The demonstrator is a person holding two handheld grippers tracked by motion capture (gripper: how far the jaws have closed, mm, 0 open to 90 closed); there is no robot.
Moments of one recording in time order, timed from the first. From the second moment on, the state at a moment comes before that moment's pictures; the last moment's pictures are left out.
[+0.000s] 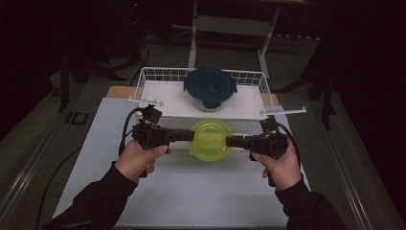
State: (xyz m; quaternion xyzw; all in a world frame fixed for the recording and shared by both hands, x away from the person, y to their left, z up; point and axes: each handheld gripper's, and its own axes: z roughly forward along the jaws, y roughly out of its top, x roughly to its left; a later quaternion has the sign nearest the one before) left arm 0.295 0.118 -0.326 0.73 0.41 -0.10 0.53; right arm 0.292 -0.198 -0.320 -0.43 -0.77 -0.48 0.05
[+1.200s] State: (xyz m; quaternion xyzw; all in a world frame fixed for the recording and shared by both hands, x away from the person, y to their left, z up) left arm 0.370 0.109 -0.242 0.72 0.42 -0.06 0.55; right arm 0.360 -0.198 -0.231 -0.44 -0.75 -0.50 -0.01
